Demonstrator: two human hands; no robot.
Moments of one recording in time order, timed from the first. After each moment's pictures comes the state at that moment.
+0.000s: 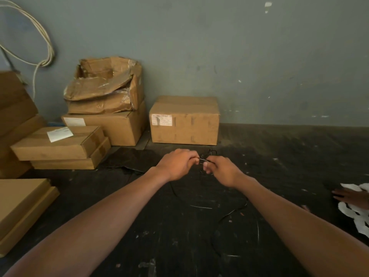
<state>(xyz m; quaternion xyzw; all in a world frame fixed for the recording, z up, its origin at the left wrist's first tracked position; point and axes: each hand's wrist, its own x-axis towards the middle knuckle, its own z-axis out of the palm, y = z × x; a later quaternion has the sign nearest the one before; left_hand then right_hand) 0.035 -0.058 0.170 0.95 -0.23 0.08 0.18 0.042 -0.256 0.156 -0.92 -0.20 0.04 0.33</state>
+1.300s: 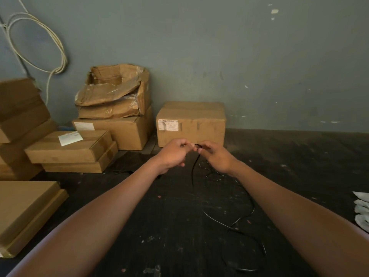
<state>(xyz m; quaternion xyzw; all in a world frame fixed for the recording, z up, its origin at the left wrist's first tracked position) 0.033 -0.045 0.216 0.86 -0.05 0.00 0.51 0.064 -0.221 0.197 -0.87 -0.22 0.04 0.45</state>
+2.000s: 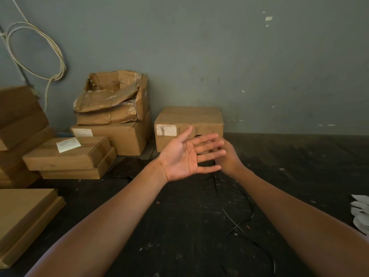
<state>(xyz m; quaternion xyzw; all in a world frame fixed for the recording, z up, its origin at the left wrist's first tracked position) 0.013 -0.071 0.242 0.43 -0.13 -0.30 0.84 0.061 -0.237 0.206 -0.73 -0.28 -0.09 0.61</state>
